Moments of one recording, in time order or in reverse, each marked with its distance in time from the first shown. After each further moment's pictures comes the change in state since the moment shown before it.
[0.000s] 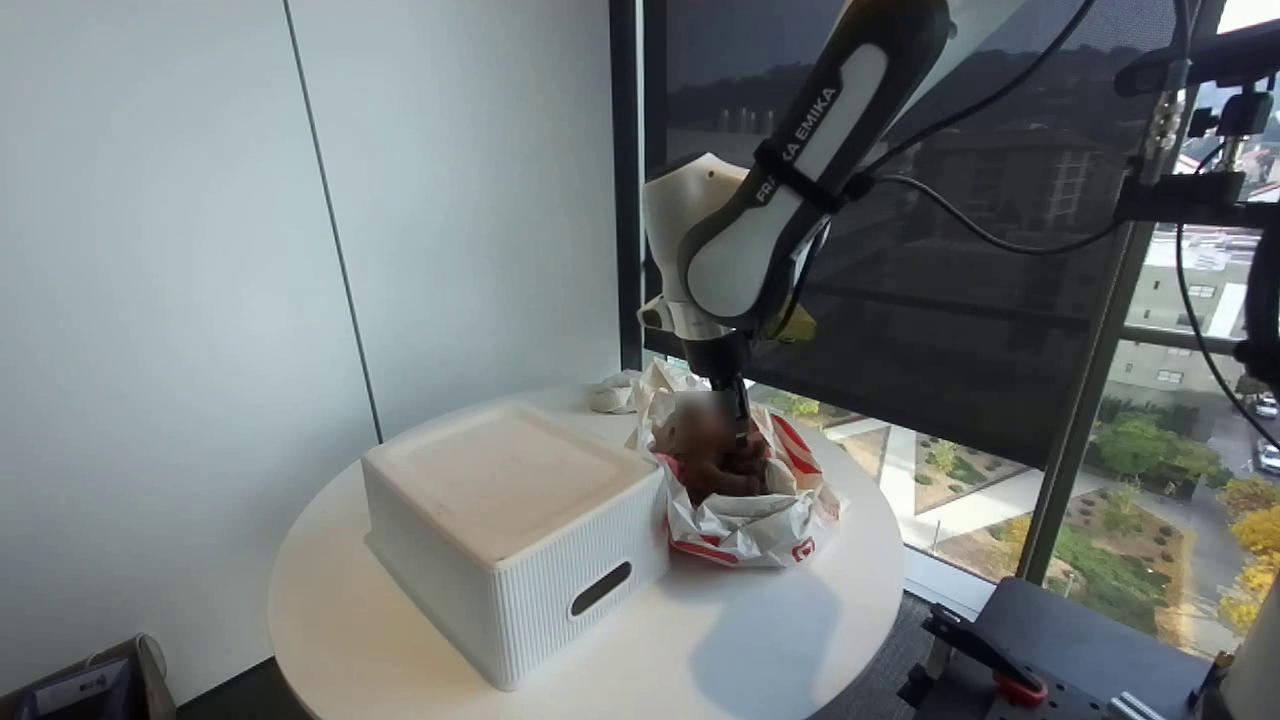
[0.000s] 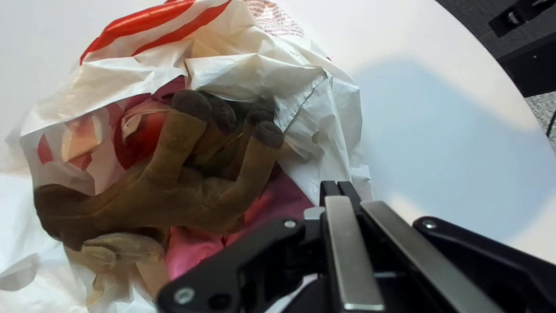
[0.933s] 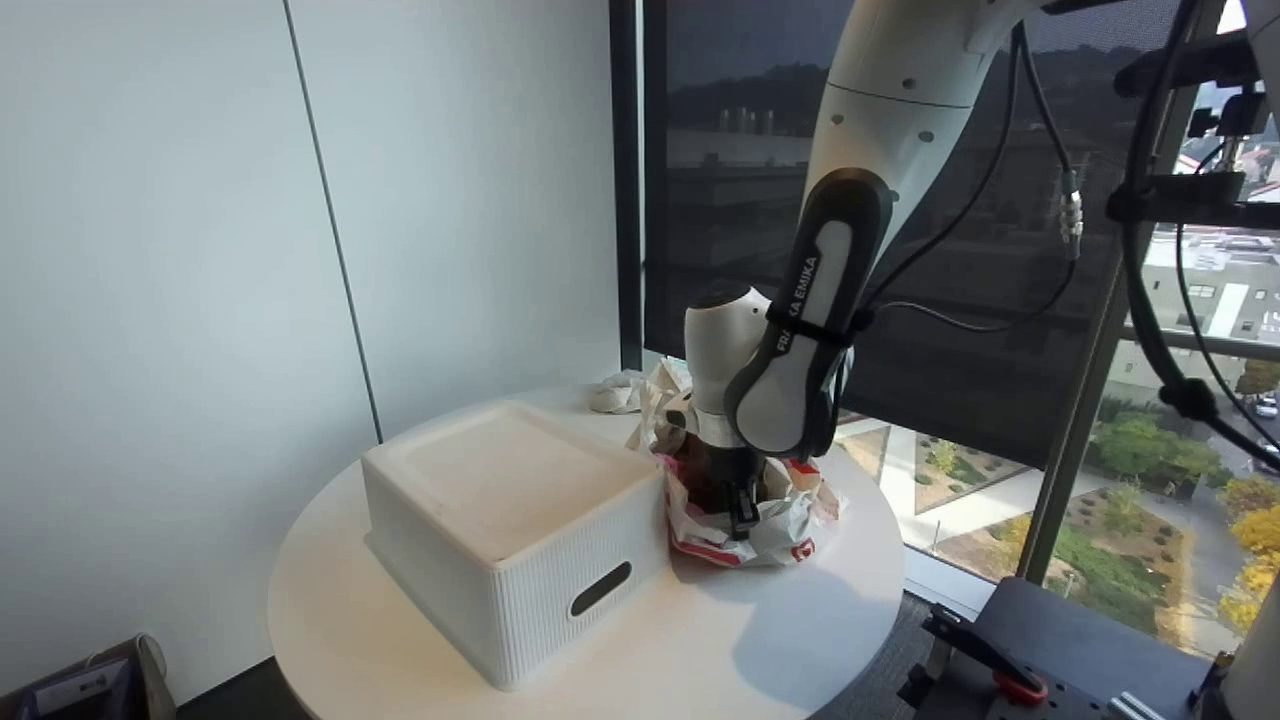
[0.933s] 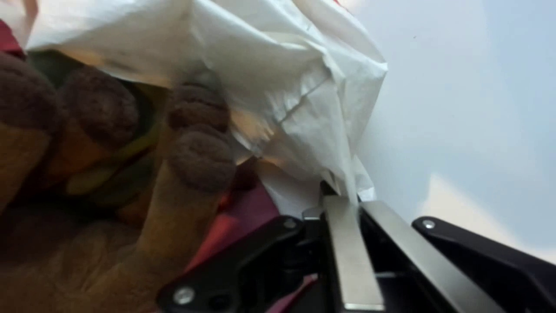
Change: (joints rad) arm -0.053 0.318 -0.050 -0.029 -0.079 0.423 0.000
